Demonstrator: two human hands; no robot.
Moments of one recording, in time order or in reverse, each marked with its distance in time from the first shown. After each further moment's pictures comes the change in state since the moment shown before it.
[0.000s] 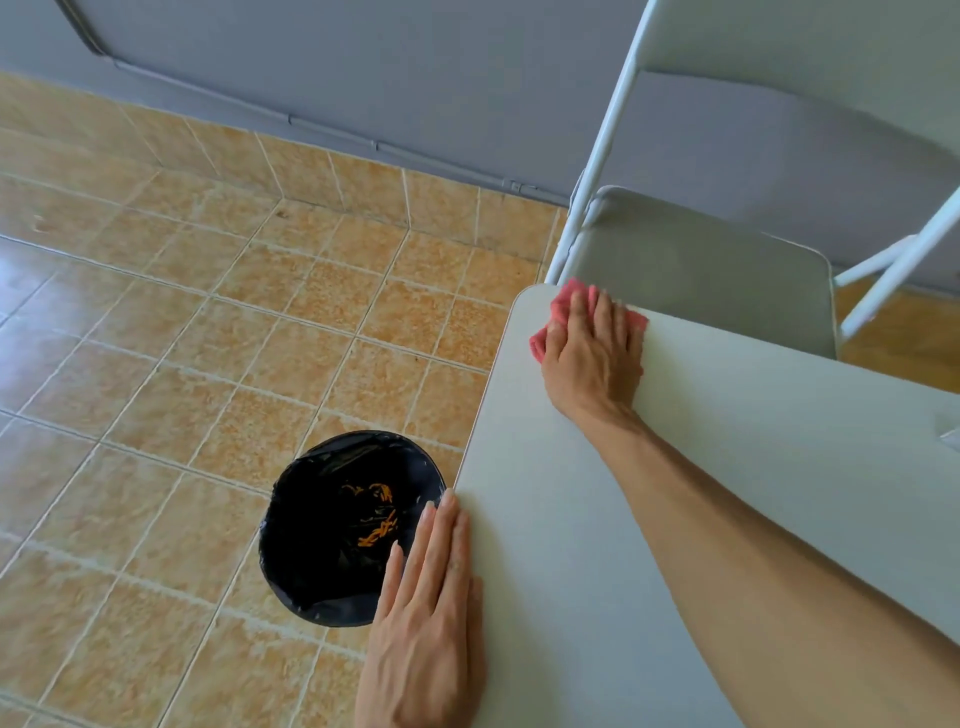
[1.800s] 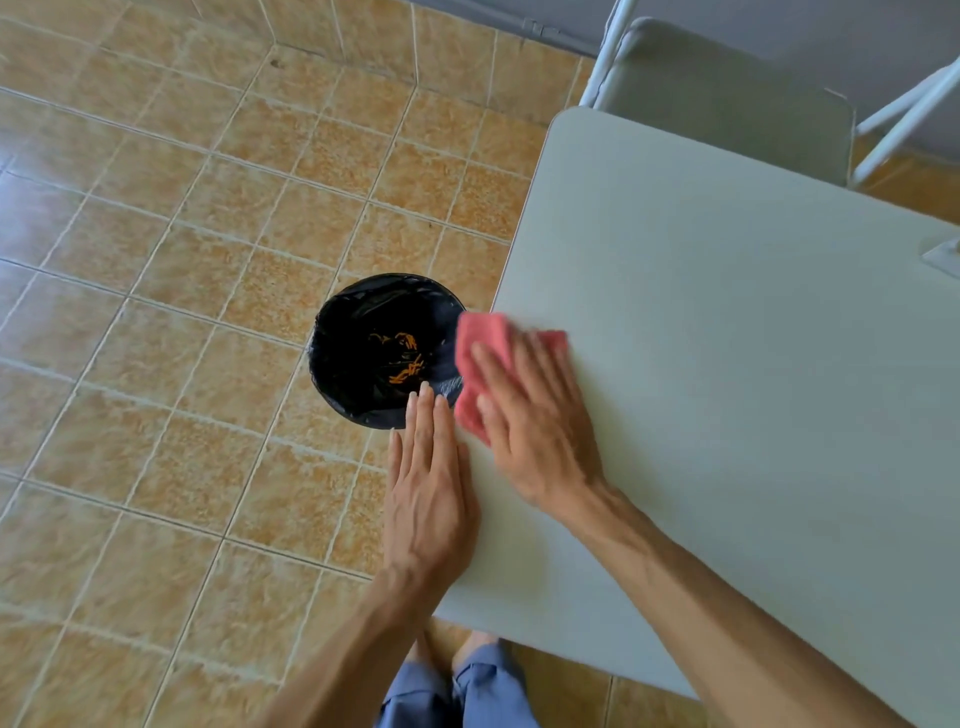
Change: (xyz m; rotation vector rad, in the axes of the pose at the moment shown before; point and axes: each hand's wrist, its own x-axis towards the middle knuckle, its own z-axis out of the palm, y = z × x) left_hand -0.110 -0.023 -0.021 -0.204 -0.086 -0.200; right_hand -0.288 -0.022 -0.011 0.132 -0.063 -0.517
